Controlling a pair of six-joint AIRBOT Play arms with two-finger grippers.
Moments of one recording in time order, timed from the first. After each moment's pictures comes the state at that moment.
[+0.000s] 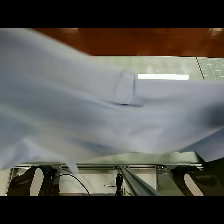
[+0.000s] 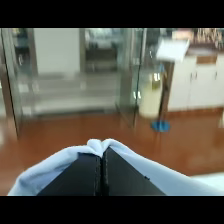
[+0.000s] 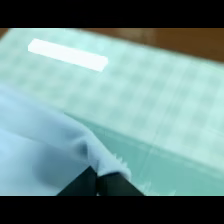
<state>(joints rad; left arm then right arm) 0.41 -0.51 1.58 0.86 -1.13 -1.30 0.01 -0.61 1.72 -1.12 1.77 1.57</state>
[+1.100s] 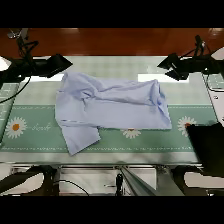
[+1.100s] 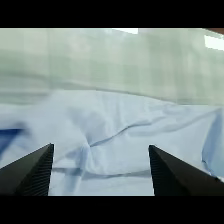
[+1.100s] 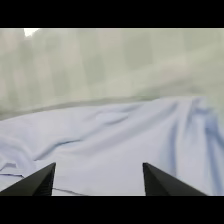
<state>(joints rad) 0.03 -1.26 1.16 0.80 -0.85 -1.29 -0.15 -1.50 1.38 -0.86 1.05 1.58</state>
